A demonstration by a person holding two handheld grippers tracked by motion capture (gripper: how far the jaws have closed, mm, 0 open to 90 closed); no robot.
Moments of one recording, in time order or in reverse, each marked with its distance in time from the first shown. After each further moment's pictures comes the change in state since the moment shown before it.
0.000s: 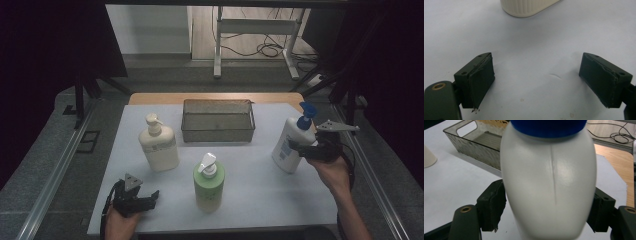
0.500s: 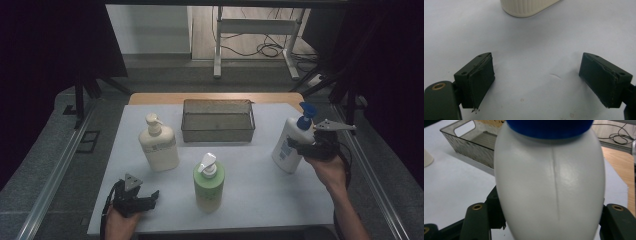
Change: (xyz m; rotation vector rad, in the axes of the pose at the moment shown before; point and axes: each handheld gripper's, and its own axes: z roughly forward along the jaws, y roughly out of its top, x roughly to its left) left arm 0.000 0.000 0.000 0.001 0.000 0.001; right arm 0.000 0.001 0.006 0.003 -0.011 -0.014
